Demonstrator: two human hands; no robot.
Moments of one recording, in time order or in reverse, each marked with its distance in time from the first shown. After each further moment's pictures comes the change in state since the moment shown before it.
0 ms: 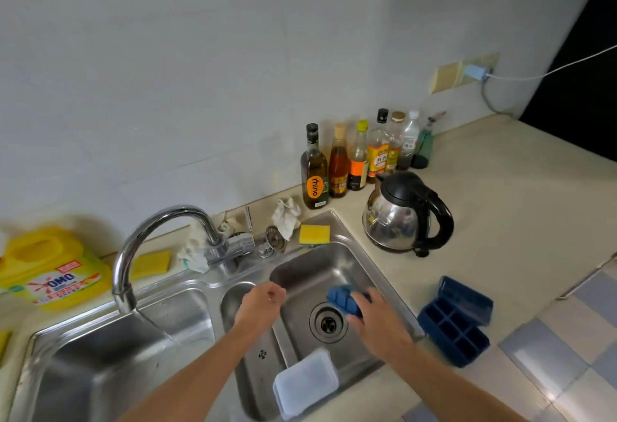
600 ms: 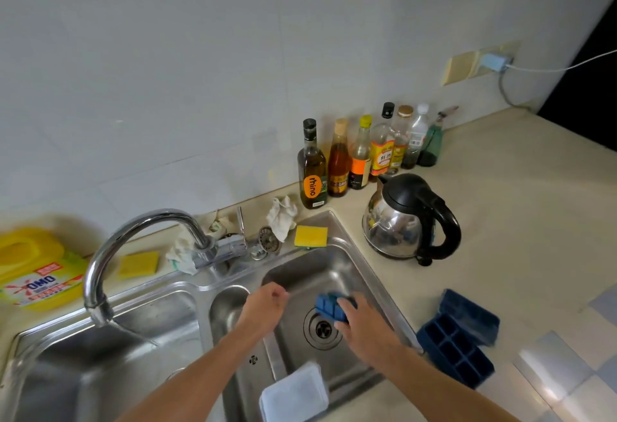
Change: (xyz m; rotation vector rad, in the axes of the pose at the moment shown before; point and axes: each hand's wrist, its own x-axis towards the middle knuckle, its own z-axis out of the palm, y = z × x) left_hand 0.036 0.012 0.027 0.042 -0.038 0.029; right_hand 0.037 0.007 0.009 0.051 -0.054 -0.041
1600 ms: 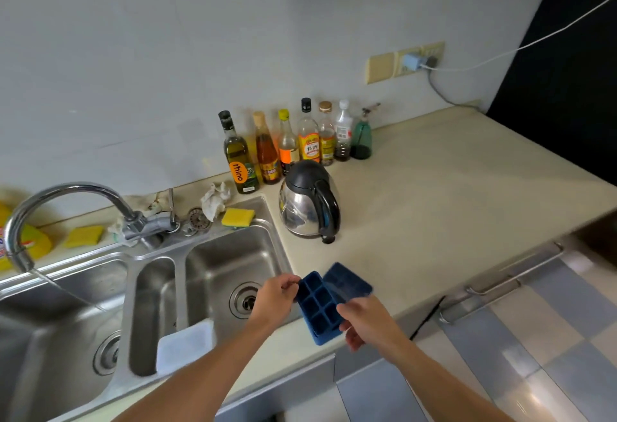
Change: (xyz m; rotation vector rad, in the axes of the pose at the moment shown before) left_hand -0.106 0.200 0.182 -0.296 0.066 0.036; right_hand -0.141 0.192 -0.134 0.902 -0.200 0.263
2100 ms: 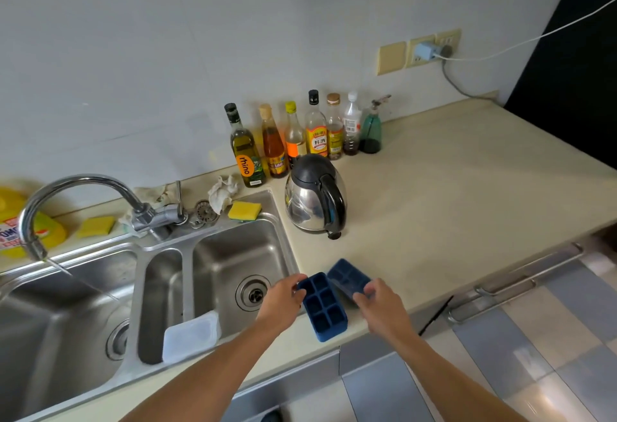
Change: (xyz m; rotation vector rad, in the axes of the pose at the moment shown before) left_hand 0.004 -0.012 0.015 0.194 -0.077 0.002; right_hand 0.035 0.023 -0.020 -0.339 0.246 -0.075
